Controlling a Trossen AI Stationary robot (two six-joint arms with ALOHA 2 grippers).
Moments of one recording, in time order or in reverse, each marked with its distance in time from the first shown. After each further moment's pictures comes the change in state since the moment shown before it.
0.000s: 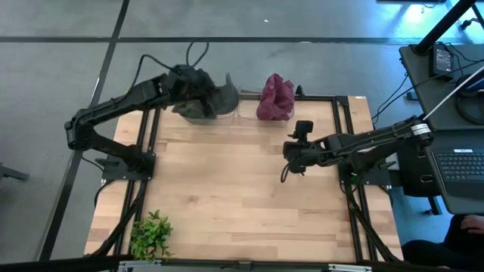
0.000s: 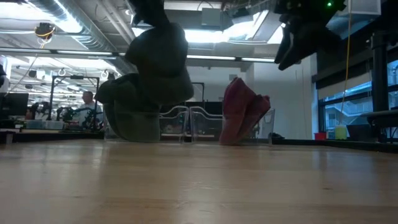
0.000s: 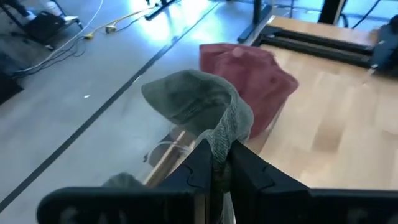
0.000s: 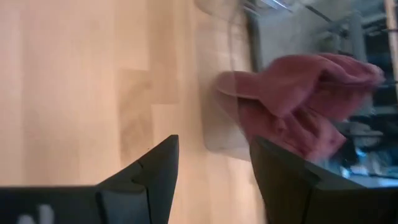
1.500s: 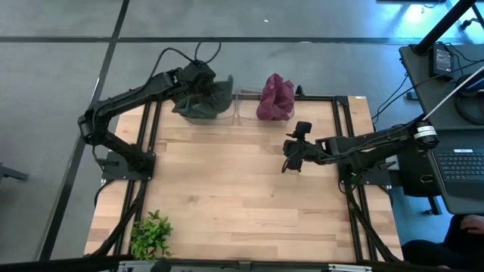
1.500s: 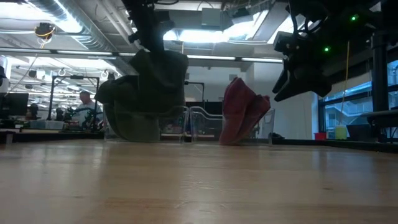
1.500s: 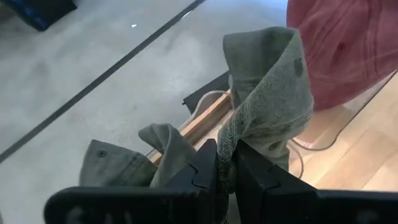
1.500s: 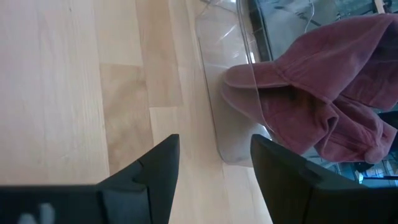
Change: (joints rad) left arm 0.115 0.160 0.054 -0.137 -0.119 -0.141; right arm -0.124 -0.076 -0.367 0.500 -0.030 -0.132
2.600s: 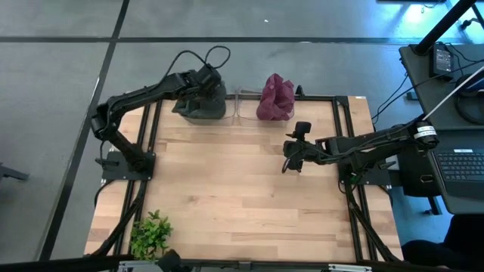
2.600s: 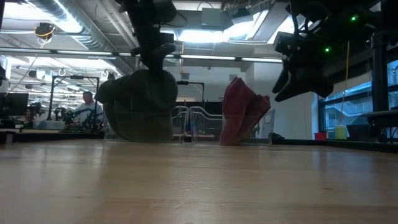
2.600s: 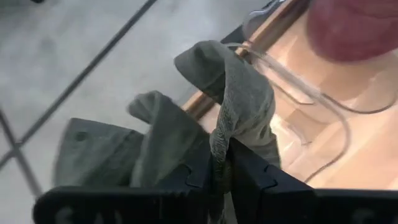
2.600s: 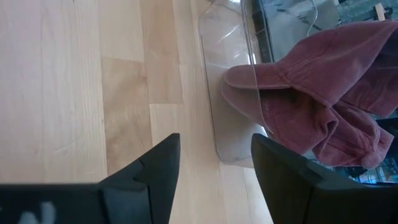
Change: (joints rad) left arm 0.027 0.118 -0.016 -0.046 -0.025 0.057; right arm 0.000 0.000 0.000 -0.002 -0.001 -0.043
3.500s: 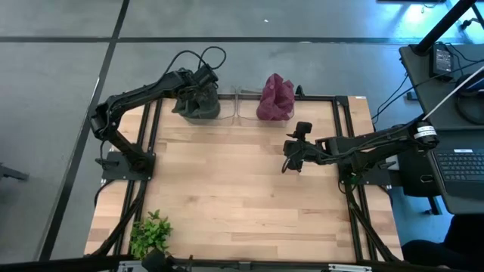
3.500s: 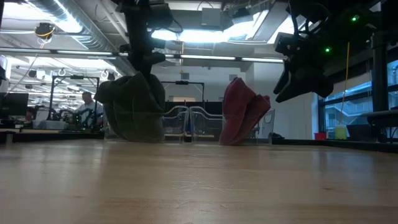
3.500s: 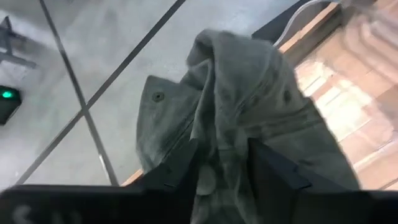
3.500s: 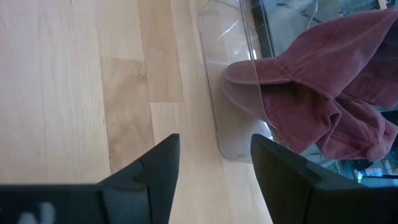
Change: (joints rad) left arm 0.033 -0.003 -0.005 -0.120 -0.194 -0.046; right arm 0.000 0.000 0.000 -0.013 0.000 0.045
